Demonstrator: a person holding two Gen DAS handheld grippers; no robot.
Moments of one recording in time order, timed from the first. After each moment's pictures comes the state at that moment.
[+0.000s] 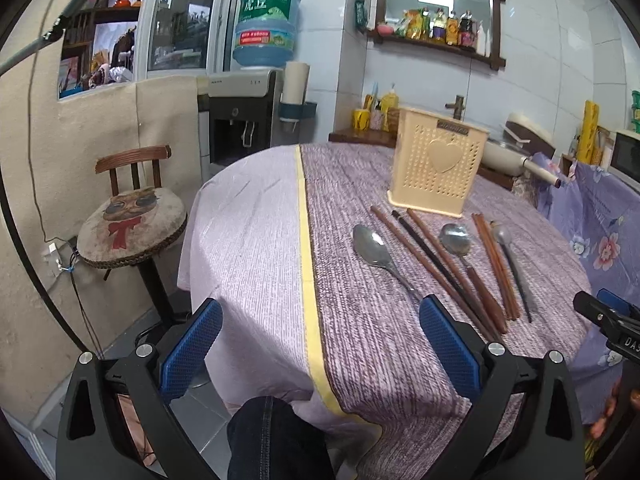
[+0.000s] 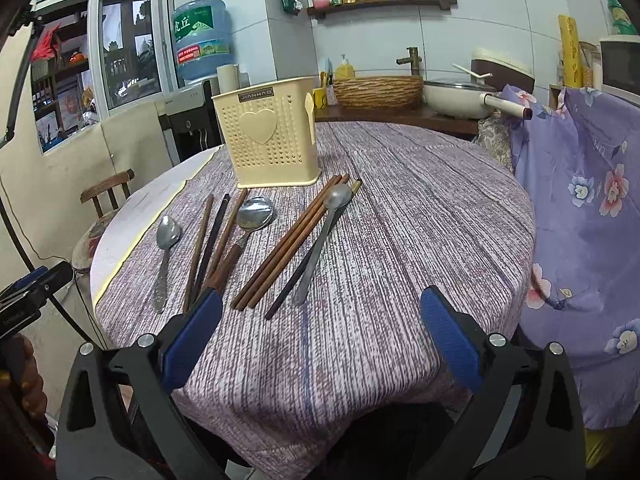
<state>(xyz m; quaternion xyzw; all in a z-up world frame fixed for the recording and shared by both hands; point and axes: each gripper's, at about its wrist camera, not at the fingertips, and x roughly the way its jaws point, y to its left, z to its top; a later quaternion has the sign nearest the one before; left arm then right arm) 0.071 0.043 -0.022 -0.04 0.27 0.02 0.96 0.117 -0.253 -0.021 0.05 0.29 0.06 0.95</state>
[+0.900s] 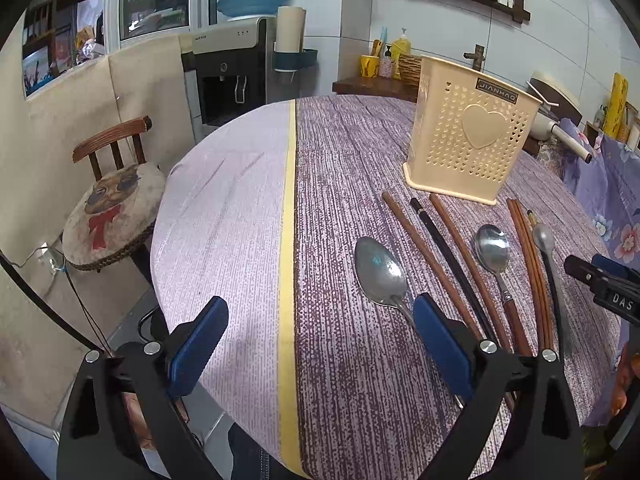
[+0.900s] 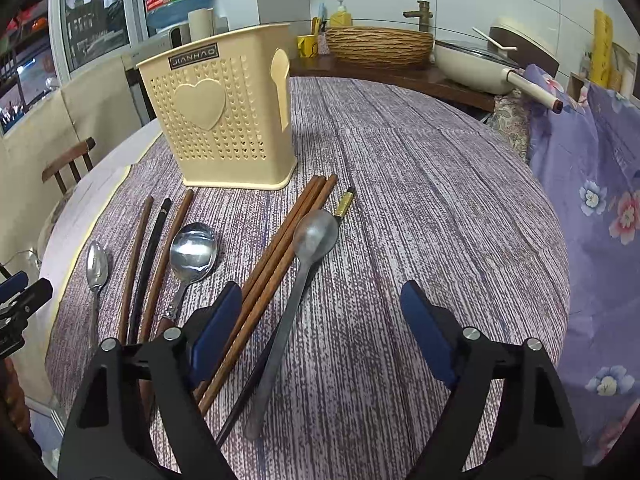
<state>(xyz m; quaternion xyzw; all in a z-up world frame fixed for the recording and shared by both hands) 0.165 0.034 -0.018 -0.03 0.37 0.03 0.93 0.254 -0.246 -0.014 0.01 0.38 0.05 0.92</state>
